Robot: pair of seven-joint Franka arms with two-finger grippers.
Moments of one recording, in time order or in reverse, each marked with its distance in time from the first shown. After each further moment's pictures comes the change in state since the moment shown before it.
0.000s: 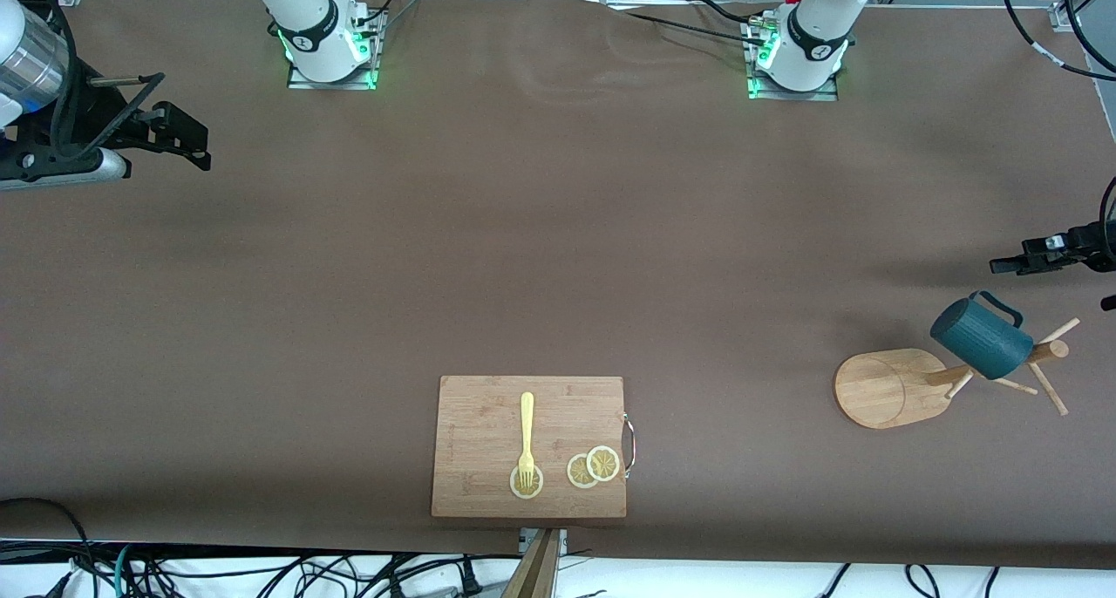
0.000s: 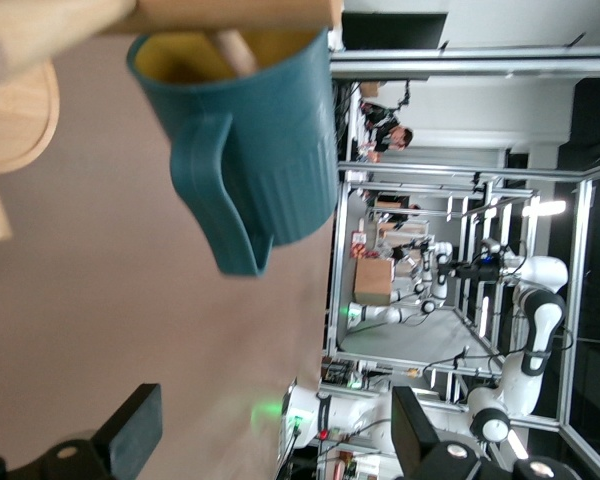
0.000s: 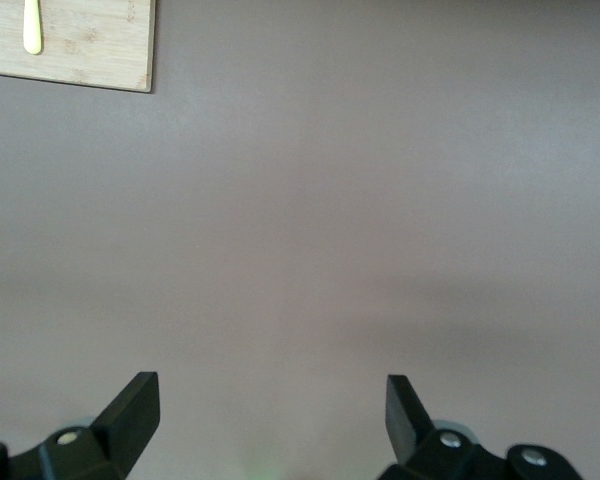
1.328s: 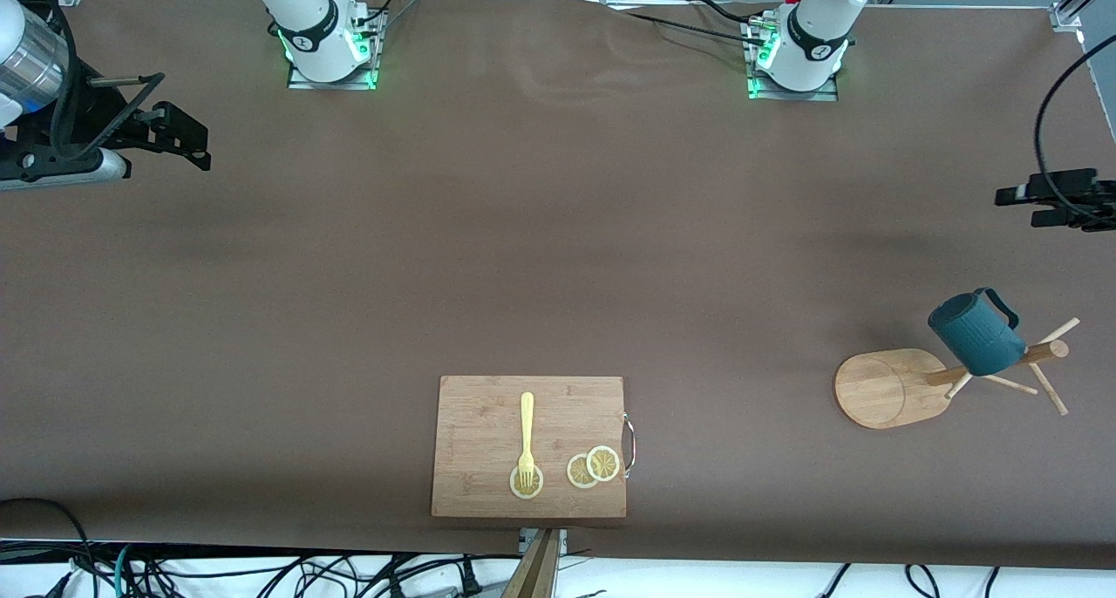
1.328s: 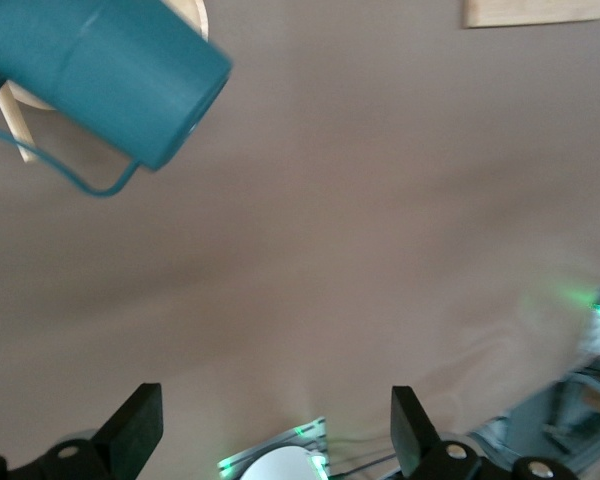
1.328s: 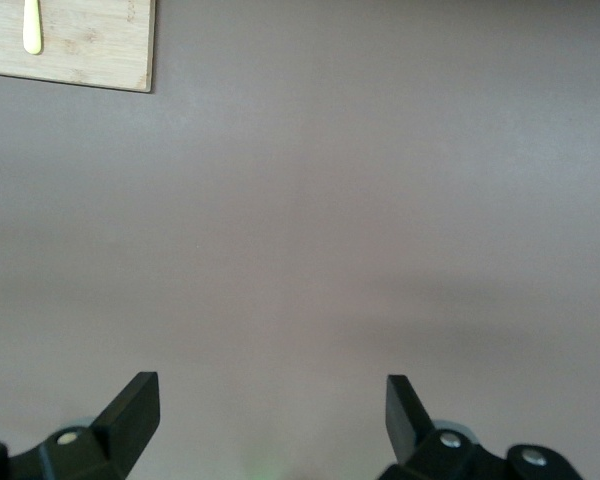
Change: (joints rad) left arm -0.294 -0.371 -0.187 0.106 0.811 0.182 -0.346; right arm 0.000 0.000 0.000 0.000 0.000 0.000 0.000
